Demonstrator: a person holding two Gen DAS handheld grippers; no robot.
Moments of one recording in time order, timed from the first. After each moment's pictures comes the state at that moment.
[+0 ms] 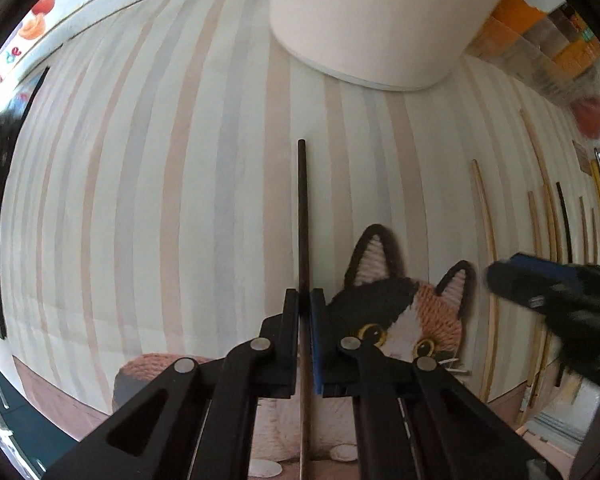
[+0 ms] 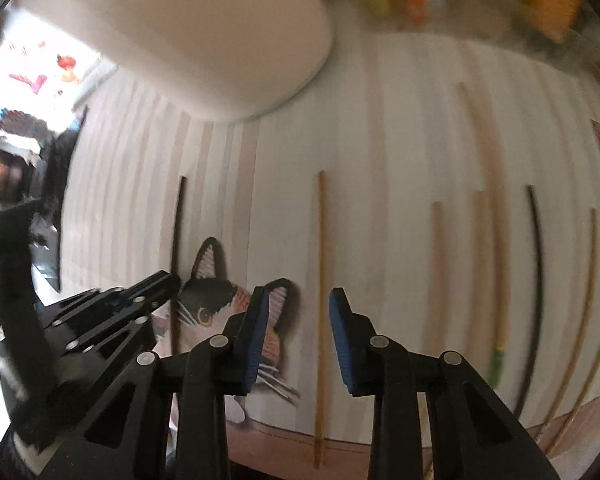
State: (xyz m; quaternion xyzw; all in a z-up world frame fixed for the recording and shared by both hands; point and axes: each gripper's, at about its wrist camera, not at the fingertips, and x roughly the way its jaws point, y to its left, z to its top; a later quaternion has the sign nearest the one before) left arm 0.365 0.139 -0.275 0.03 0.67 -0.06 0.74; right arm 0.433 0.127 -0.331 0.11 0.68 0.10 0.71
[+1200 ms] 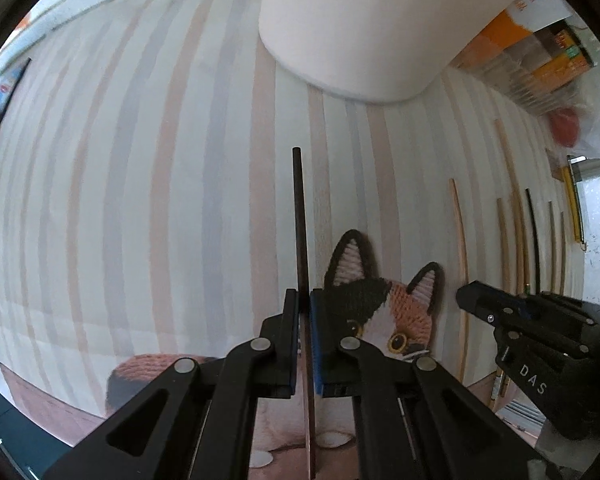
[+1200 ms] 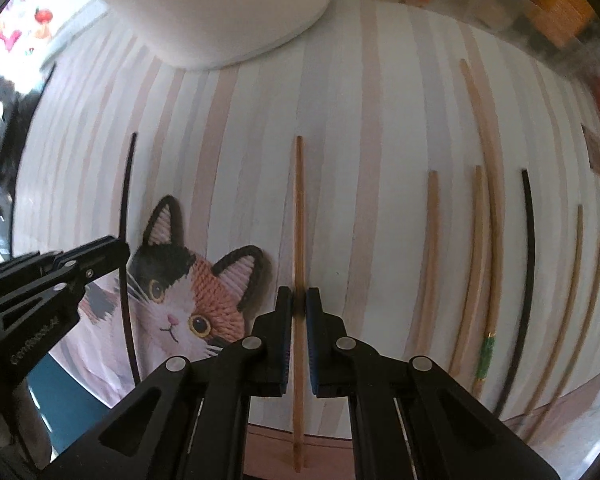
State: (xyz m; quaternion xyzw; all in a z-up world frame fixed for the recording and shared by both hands) left arm 0.380 0.170 -0.236 0.00 0.68 -0.10 0.73; right arm 0.443 0.149 -0.323 0.06 0.70 0.06 0.71
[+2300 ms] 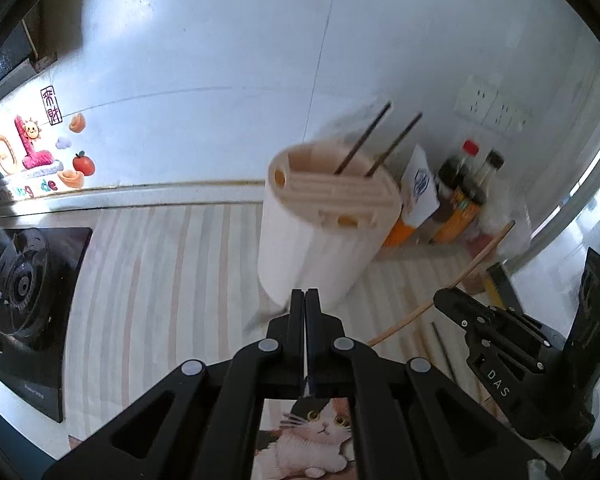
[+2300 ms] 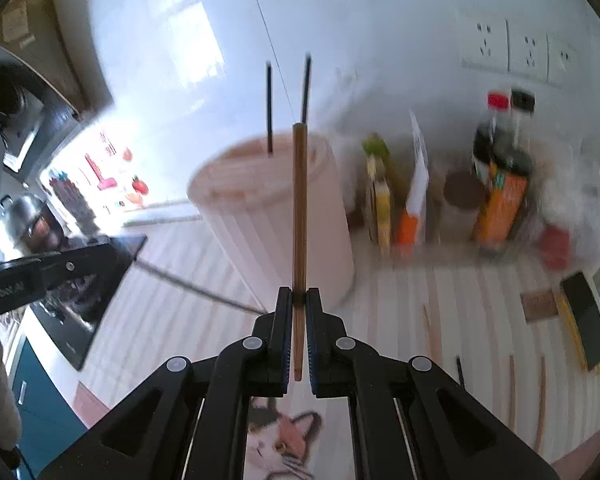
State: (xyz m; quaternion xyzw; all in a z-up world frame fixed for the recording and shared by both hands) left arm 0.368 0.165 -0.033 -0.01 0.46 -0.13 0.88; right arm 0.400 0.111 -0.139 0.09 0.39 0.09 0.91
